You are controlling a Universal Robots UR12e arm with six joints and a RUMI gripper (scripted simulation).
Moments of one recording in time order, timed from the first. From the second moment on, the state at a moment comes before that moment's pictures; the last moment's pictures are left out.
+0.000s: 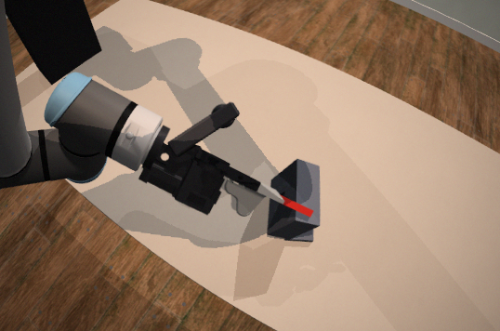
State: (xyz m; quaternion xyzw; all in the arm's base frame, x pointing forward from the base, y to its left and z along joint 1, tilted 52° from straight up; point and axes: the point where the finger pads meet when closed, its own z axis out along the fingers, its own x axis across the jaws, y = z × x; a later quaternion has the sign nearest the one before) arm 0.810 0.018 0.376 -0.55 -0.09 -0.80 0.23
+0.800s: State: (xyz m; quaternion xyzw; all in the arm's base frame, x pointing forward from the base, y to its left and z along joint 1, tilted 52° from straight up) arm 0.800 0.001 0.354 -0.54 -0.14 -0.81 0.19
